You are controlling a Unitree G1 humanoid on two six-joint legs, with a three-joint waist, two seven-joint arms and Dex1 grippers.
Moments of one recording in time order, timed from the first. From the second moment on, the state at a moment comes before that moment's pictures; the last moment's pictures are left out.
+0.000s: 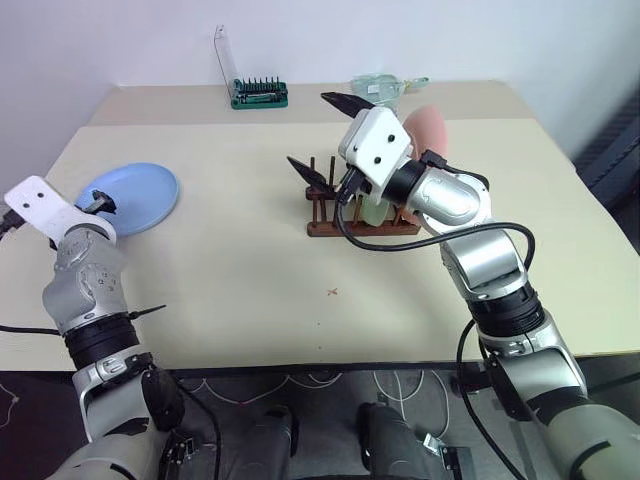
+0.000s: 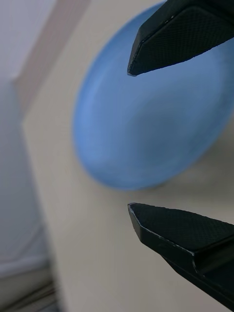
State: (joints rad) left arm -0.66 0.35 0.70 0.26 -0.41 0.64 0.35; right arm -0.82 -0.39 0.26 -0.13 0.04 0.17 0.52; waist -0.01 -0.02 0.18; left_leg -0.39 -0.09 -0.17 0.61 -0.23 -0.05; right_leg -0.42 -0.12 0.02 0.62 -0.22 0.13
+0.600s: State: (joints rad) left arm -0.77 0.41 0.80 0.53 -0.54 0.64 0.35; right arm -0.77 -0.38 0.26 -0.13 -0.01 0.19 0.54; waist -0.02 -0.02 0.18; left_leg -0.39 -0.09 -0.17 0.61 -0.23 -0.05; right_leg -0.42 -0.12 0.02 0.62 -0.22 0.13
